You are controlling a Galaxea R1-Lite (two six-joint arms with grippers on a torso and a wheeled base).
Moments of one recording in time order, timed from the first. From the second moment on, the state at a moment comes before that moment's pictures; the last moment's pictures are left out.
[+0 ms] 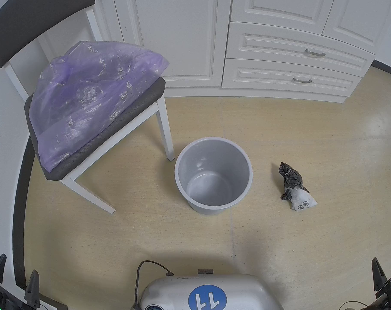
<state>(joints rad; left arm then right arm) 0.00 0.02 -0.02 0.00 0.01 0.01 0.00 0.02 -0.02 -0.01 -0.02 0.02</state>
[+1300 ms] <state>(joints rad) 0.00 0.02 -0.02 0.00 0.01 0.02 0.00 0.02 -0.02 0.00 -0.01 -0.02</state>
